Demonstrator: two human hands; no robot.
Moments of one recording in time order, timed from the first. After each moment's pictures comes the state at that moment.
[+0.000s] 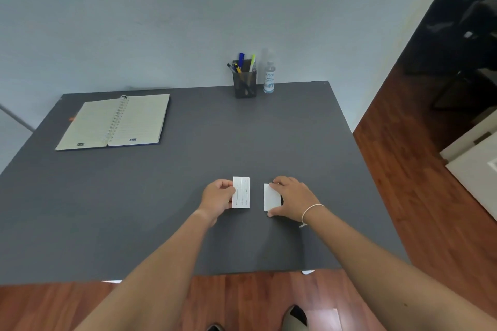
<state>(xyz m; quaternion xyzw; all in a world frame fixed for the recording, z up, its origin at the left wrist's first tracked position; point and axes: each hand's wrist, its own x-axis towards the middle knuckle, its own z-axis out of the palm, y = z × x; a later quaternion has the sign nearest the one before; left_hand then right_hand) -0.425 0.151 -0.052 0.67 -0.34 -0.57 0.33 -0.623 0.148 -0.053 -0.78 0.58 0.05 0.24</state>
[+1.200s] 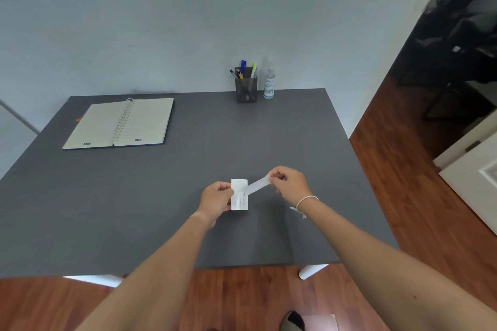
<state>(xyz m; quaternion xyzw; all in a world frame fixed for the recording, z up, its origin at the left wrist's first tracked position) -0.418 0.170 -0.043 0.66 -0.34 -0.57 0.35 -0.604 0.152 -0.027 -0.53 0.65 -0.30 0.44</state>
